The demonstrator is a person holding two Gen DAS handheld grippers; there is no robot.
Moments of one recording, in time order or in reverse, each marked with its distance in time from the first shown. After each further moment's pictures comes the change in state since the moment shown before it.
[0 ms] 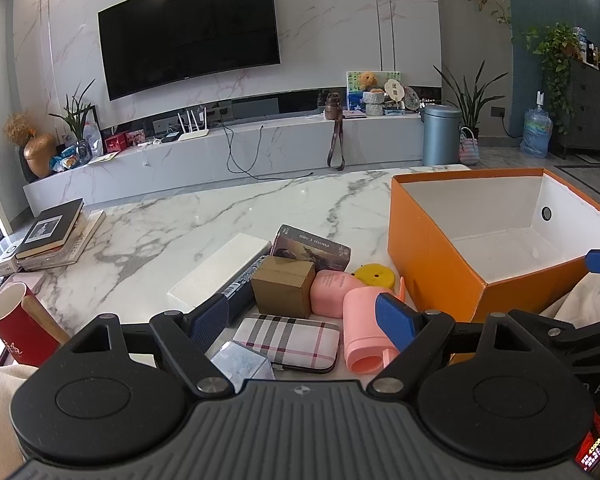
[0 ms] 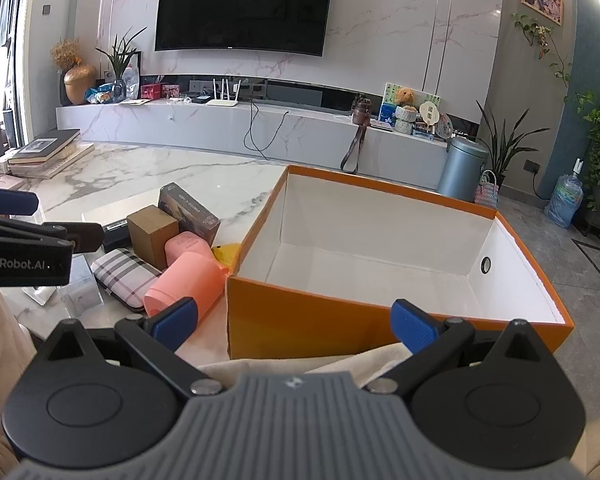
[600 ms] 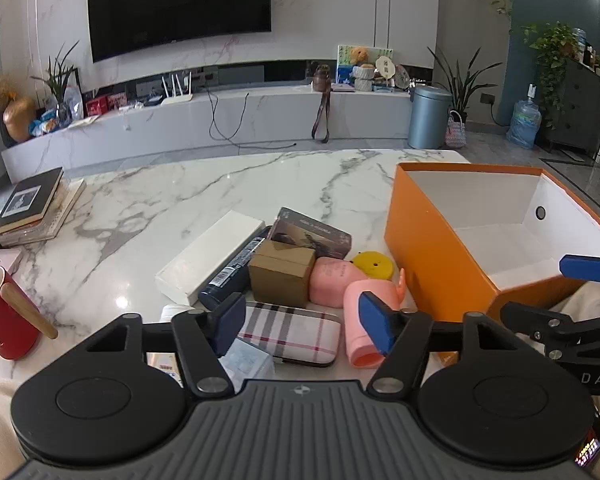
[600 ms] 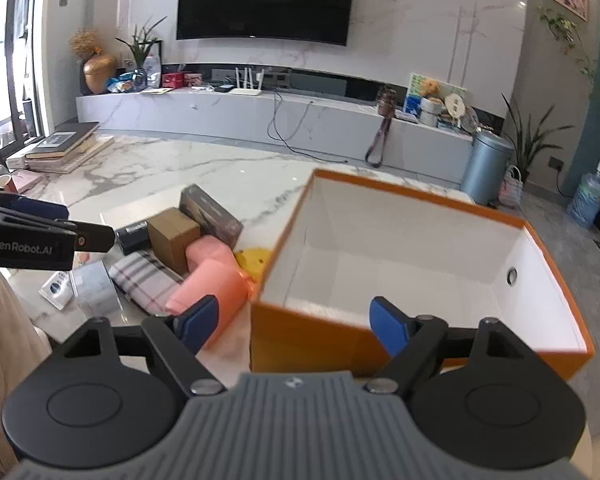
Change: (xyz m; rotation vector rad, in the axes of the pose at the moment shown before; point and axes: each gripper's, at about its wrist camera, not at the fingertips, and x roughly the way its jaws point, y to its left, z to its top) left arm 0.021 0.032 0.015 -0.060 0.106 -0.088; right arm 0.012 0.006 0.027 -0.032 0.038 0.081
